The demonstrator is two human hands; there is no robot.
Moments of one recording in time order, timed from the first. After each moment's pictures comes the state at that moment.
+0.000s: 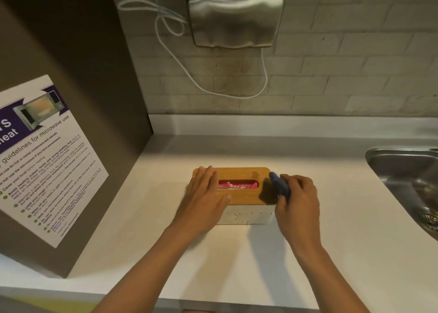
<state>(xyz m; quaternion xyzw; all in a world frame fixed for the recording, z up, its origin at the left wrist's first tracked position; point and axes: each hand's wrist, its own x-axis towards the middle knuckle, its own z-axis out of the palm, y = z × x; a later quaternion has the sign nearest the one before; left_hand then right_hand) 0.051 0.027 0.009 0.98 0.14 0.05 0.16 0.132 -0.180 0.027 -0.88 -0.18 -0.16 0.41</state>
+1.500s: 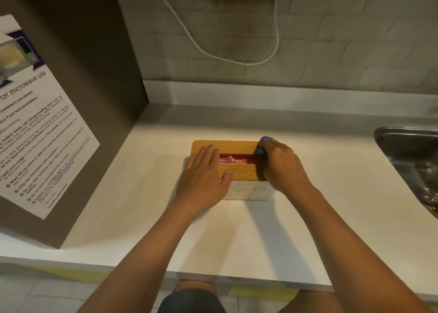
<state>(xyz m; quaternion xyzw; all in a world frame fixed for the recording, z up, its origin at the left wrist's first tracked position) 0.060 0.025 -0.001 0.98 0.16 0.06 0.13 0.188 -0.134 0.019 -0.91 -0.36 -0.06 0.21</state>
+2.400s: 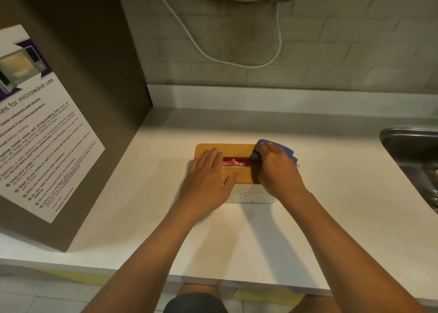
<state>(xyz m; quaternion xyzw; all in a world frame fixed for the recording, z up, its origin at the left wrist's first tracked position) 0.063 0.029 -0.002 0.97 0.16 0.04 0.15 0.174 -0.118 0.018 -0.92 -0.33 -0.05 0.22</state>
